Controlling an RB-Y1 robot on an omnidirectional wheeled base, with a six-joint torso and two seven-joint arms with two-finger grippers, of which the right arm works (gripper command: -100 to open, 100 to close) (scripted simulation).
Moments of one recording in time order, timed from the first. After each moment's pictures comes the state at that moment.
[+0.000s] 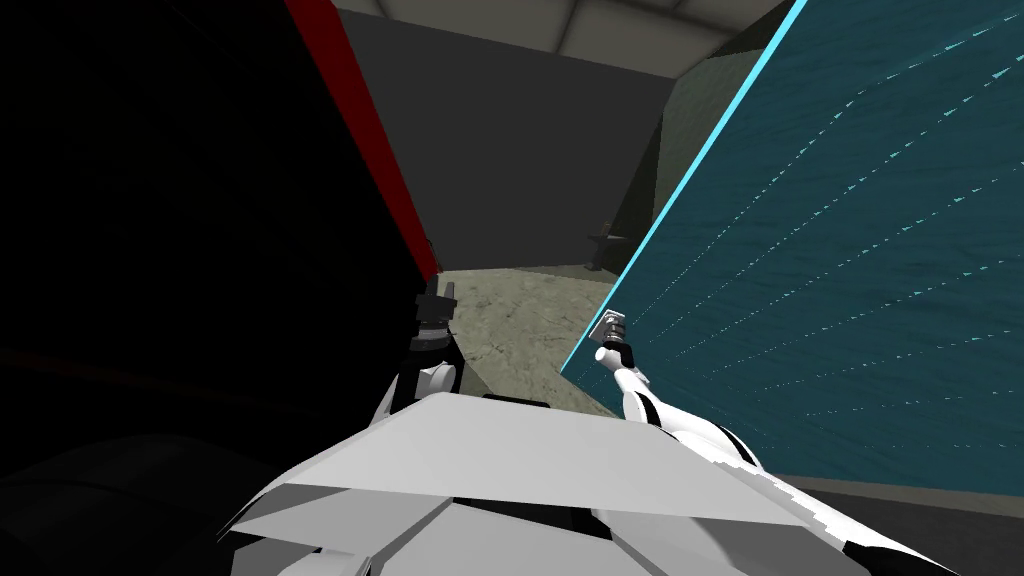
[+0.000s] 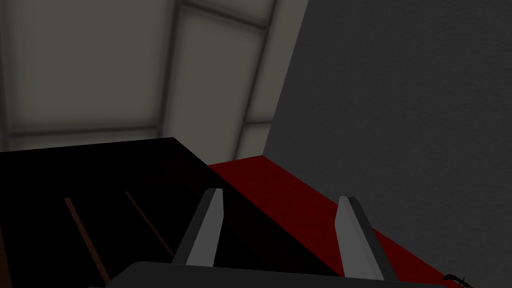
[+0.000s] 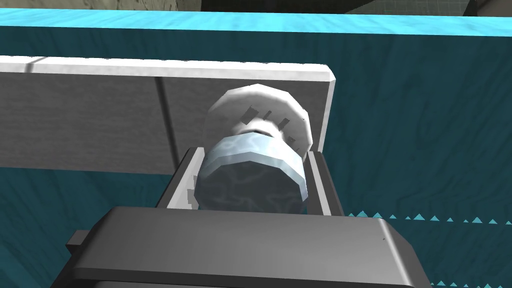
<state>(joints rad) -0.44 -0.31 -0.41 -0.54 -0.35 -0.52 0.18</state>
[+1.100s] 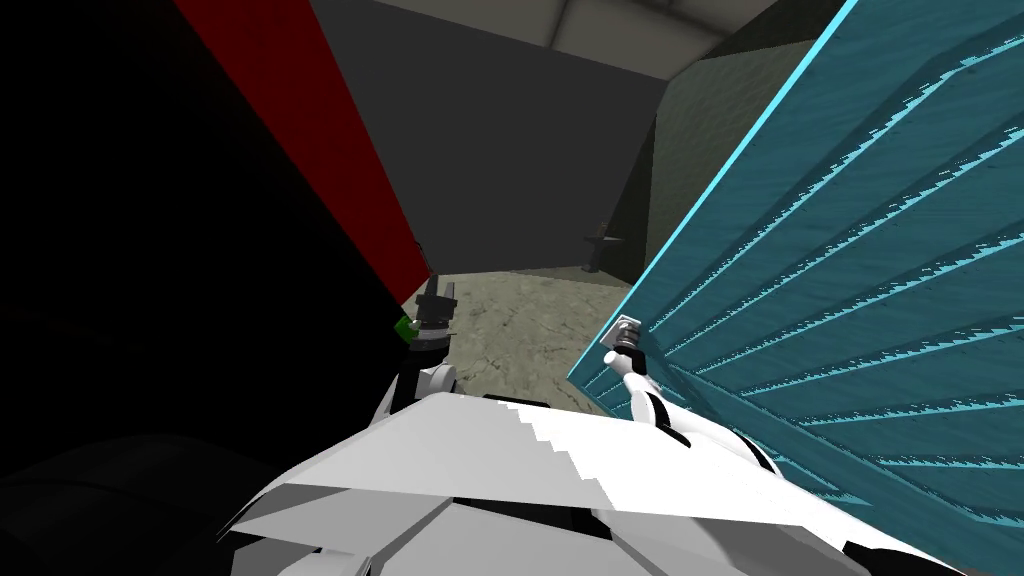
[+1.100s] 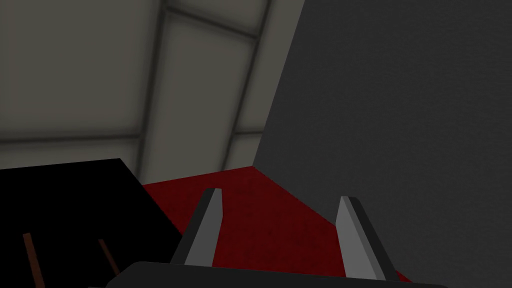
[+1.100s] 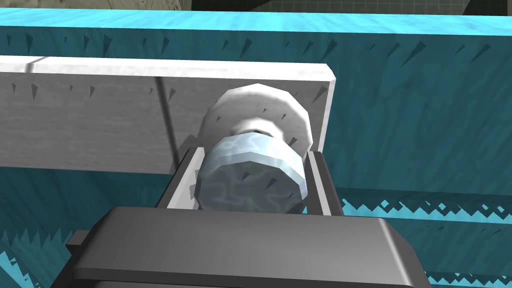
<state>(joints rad) -0.43 -0.35 -0.49 -0.48 -0.39 -0.55 0.21</state>
